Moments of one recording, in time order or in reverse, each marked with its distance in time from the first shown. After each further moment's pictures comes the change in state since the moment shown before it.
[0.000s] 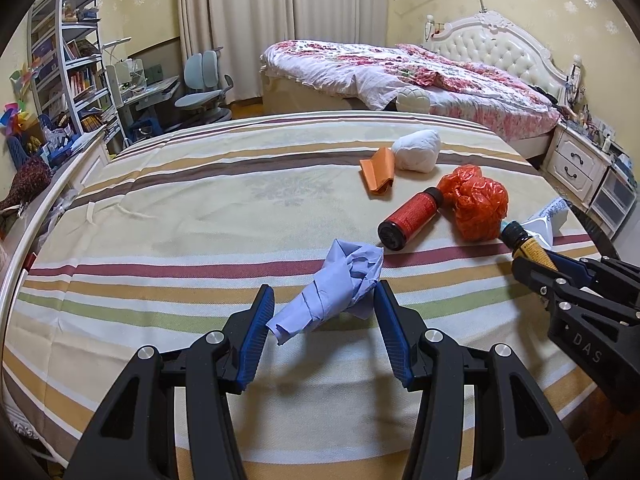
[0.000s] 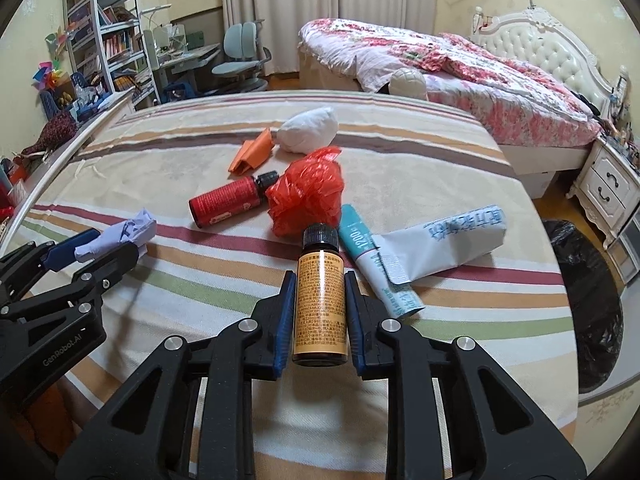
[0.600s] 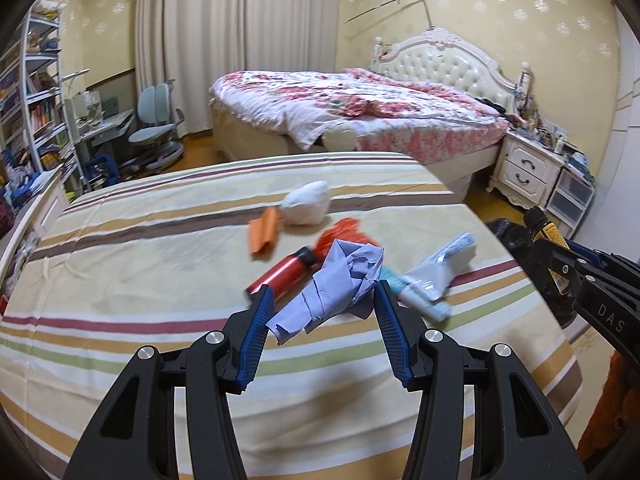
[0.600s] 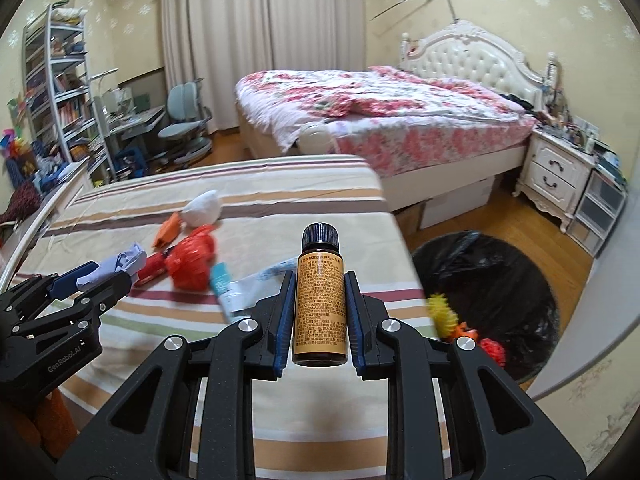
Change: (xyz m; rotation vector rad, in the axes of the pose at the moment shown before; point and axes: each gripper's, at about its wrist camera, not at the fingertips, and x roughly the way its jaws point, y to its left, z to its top) left arm -0.022 -0.079 0.033 0.086 -0.103 -0.165; right arm -0.072 -0.098 0.000 0.162 -0.173 -0.160
